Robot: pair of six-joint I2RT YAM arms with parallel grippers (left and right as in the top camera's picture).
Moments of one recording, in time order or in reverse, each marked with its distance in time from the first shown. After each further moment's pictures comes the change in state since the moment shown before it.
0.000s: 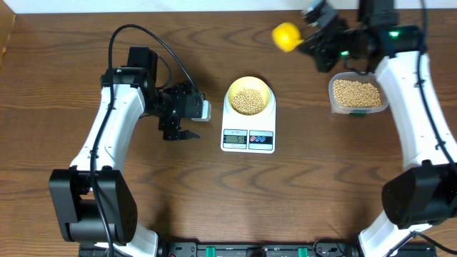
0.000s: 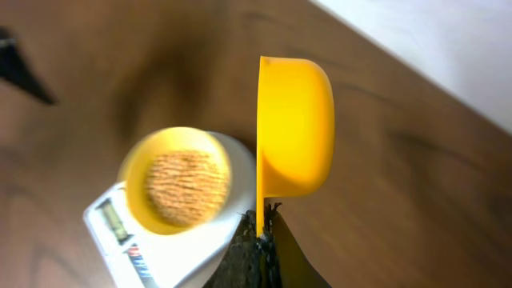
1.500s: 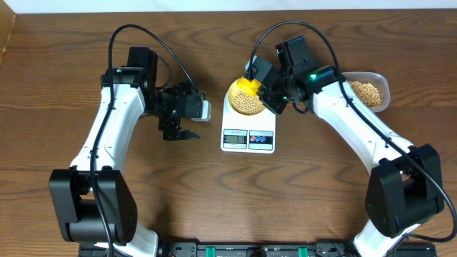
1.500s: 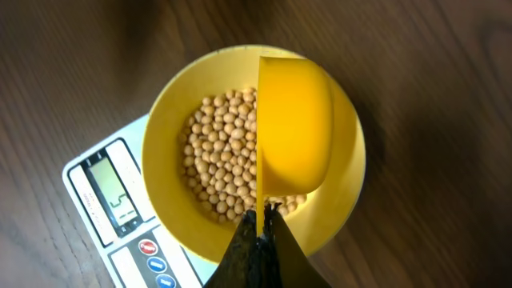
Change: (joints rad) left arm 0.000 0.000 0.000 0.000 0.000 0.000; right arm 0.287 0.000 -0.369 0.266 0.296 0.011
